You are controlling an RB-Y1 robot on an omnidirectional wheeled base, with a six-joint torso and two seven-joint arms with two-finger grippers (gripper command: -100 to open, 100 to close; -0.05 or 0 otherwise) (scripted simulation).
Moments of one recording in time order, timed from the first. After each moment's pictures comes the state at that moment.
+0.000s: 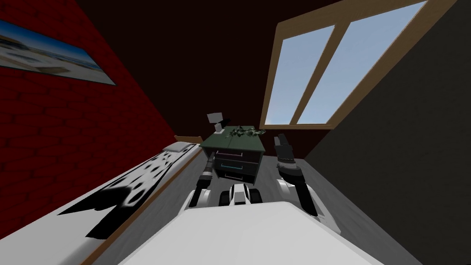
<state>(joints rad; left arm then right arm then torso) 0.36 0.11 -0.09 -1.74 -0.08 -0.42 -0.16 0.47 -0.01 -0.07 -2.24 0.12 -0.59 0.15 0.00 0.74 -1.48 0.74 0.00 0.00</state>
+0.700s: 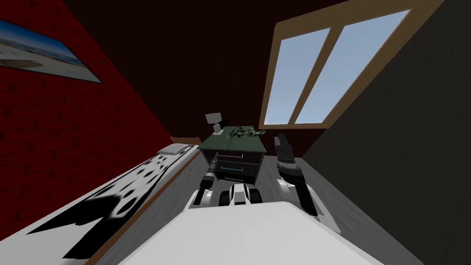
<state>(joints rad) 0.32 0.12 -0.11 -1.60 -0.10 -0.43 -0.16 0.47 -0.01 -0.07 -2.24 0.12 -0.59 0.15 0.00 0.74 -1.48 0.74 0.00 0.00</state>
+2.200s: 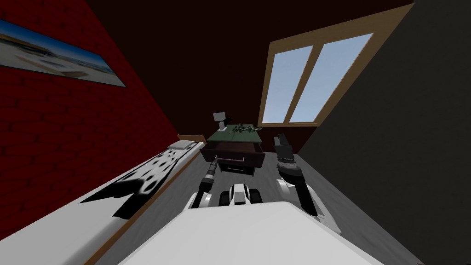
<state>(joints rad) 0.37 0.14 -0.14 -1.66 -0.10 -0.41 -0.15 0.47 -0.01 -0.07 -2.24 0.12 -0.59 0.15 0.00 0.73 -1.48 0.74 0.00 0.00</state>
